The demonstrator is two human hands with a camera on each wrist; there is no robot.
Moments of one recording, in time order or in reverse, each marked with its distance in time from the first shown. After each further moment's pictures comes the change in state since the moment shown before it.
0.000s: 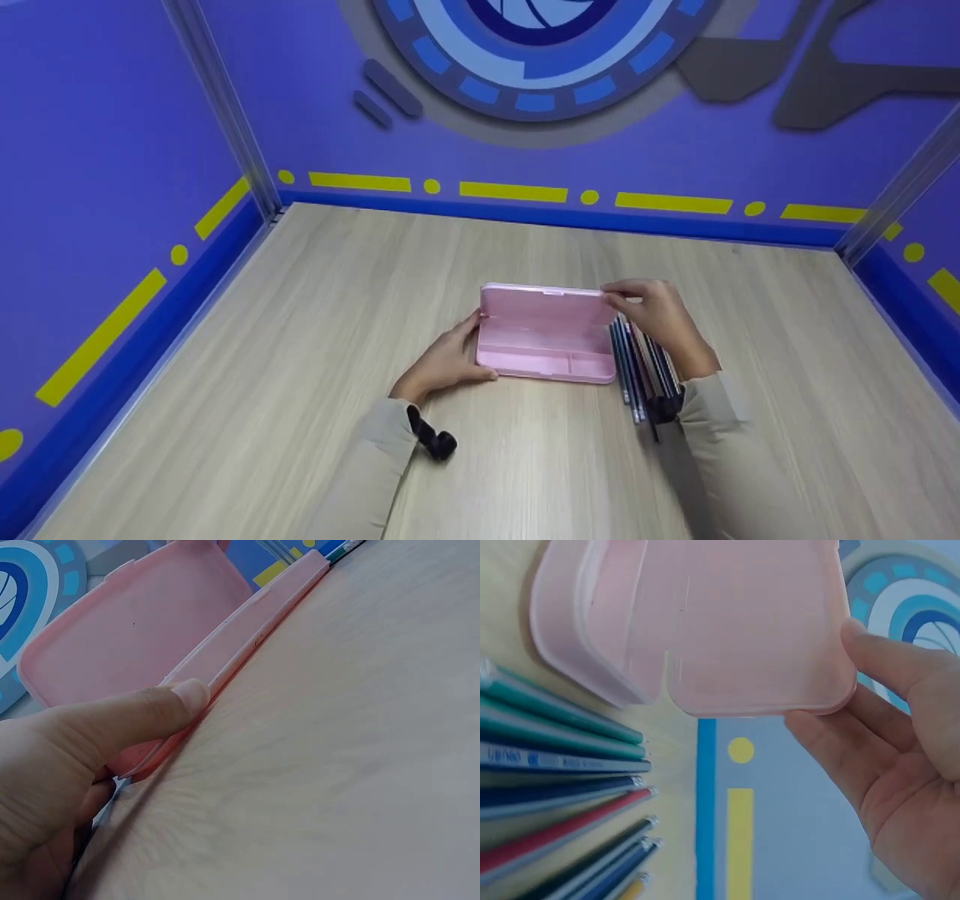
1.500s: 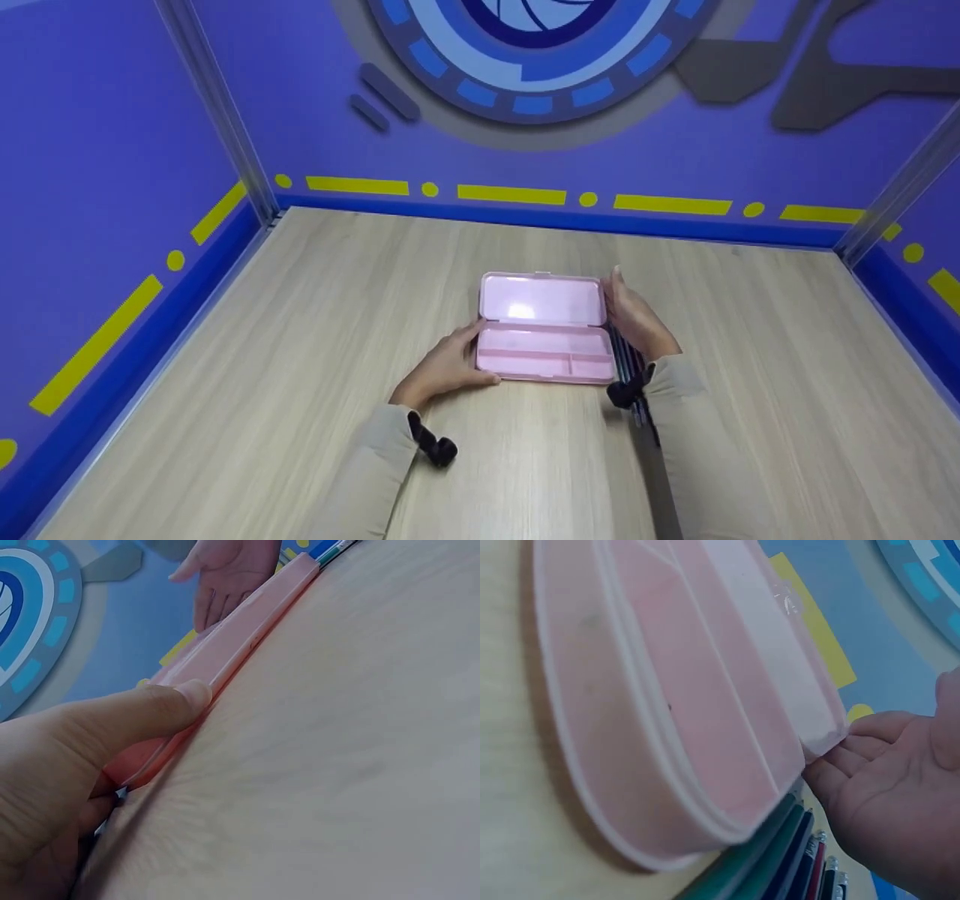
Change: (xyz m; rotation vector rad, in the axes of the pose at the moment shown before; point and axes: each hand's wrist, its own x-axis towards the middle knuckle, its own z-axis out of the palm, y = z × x) left_hand 0.002 0.003 0.001 0.043 -0.021 -0.020; right_hand 0.028 0.041 0.043 0.776 -0.282 0.529
